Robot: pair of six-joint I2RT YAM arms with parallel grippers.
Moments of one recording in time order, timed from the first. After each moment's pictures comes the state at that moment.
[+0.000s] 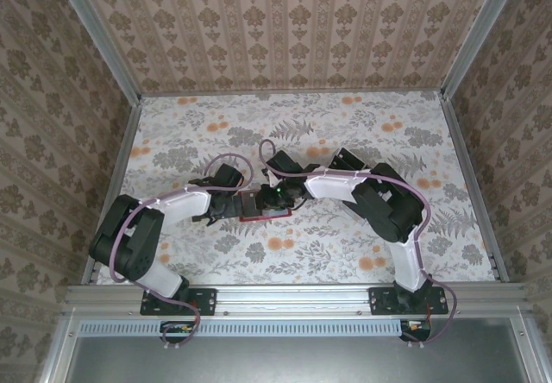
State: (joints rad) left arm -0.55 1.53 0.73 -0.52 -0.26 -0.62; right arm 0.76 2.02 1.29 -0.27 -0.41 0.71
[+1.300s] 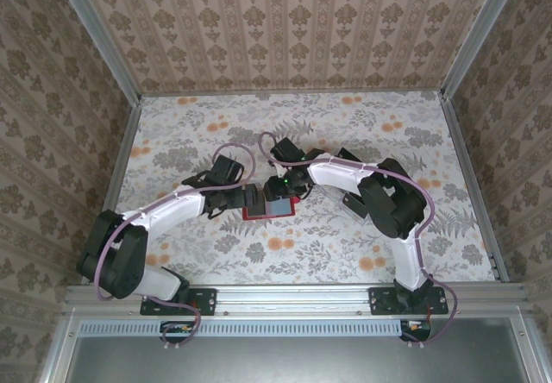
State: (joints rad) left arm -0.58 1.41 0.78 -0.45 -0.07 -0.56; right arm 0.69 2.04 1.42 -0.53 -0.23 0.43
